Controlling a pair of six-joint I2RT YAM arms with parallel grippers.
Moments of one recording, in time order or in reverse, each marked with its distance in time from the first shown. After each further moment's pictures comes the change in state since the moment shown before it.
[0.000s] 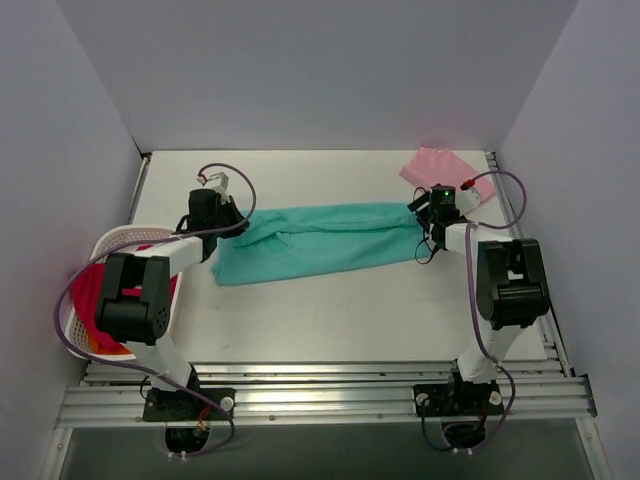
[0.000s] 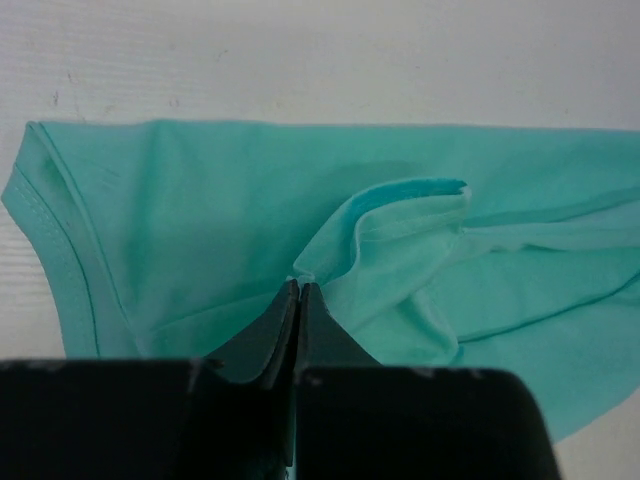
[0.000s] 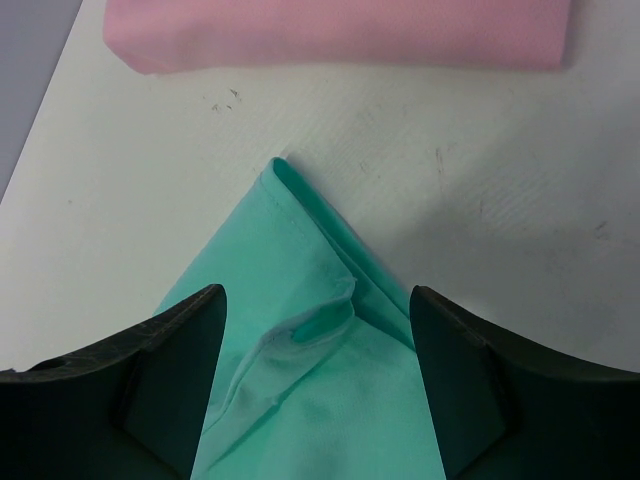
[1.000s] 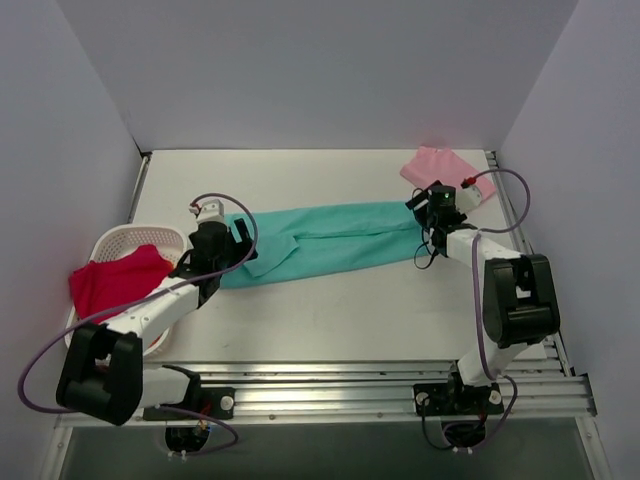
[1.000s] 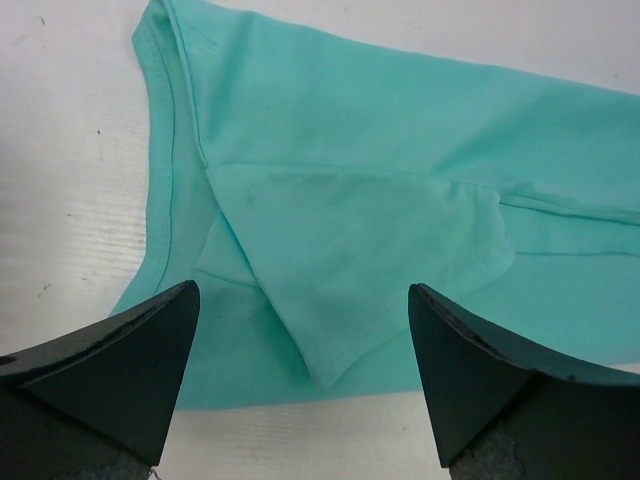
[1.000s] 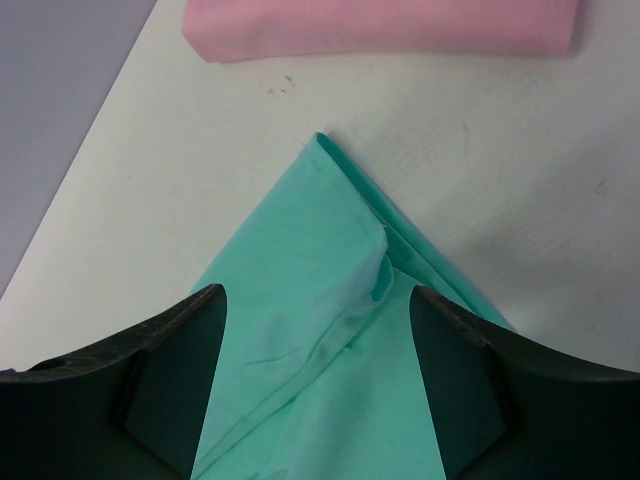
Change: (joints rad) left arm -0.203 -0.509 -0.343 -0.144 -0.417 -0.083; right arm 0.048 -0.183 -0.122 0.010 0.027 0.003
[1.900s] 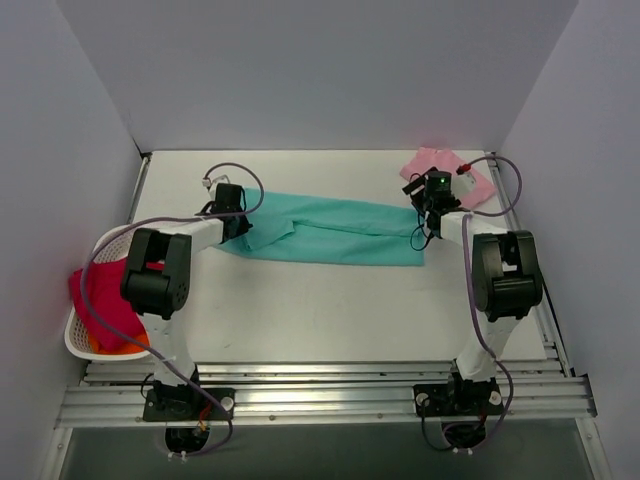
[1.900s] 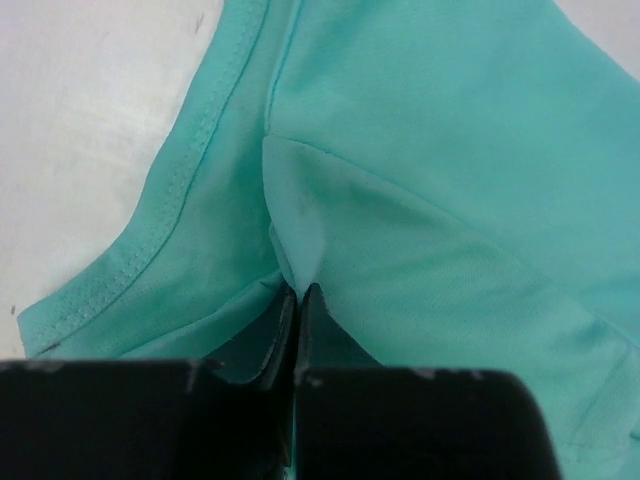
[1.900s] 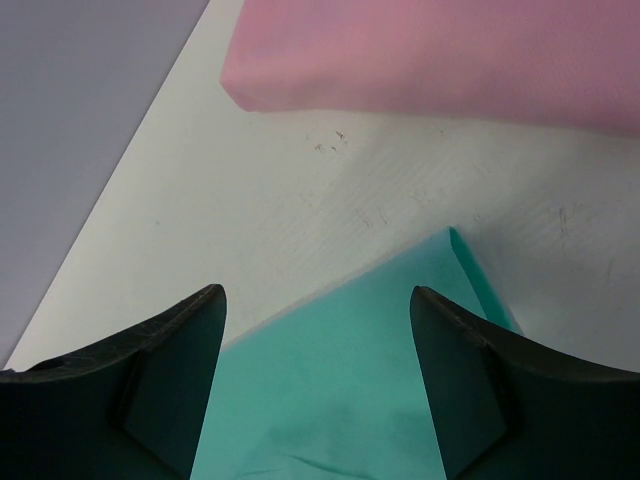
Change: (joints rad) left arm 0.097 0.658 0.494 -0.109 -0.014 -0.097; right arm -0.021 0.218 0.230 0.023 -0.032 0.005
